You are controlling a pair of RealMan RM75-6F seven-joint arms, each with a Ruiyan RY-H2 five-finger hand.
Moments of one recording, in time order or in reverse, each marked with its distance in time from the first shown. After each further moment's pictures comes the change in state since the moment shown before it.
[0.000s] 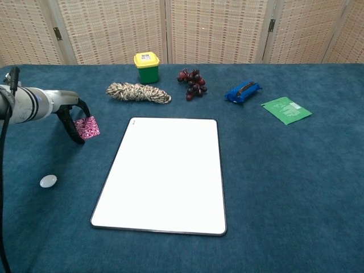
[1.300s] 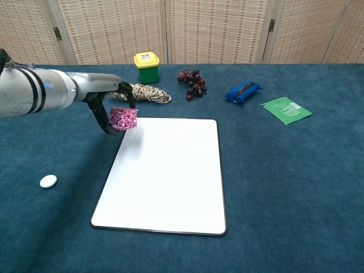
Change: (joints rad) left arm 0.004 0.132 -0.005 -0.397 0.392 0.044 -0.091; right arm -0.013 0.006 -0.003 -0.016 0.007 0.008 -0.010
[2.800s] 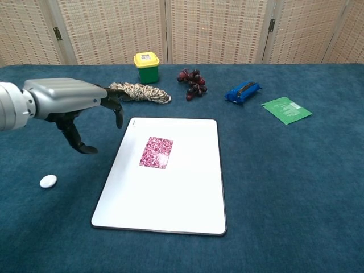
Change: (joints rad) left arm 0.119 0.146 0.229 -0.184 0.470 0.119 -0.127; right arm 0.020 -0.006 0.006 0.007 -0.014 -0.022 0.019
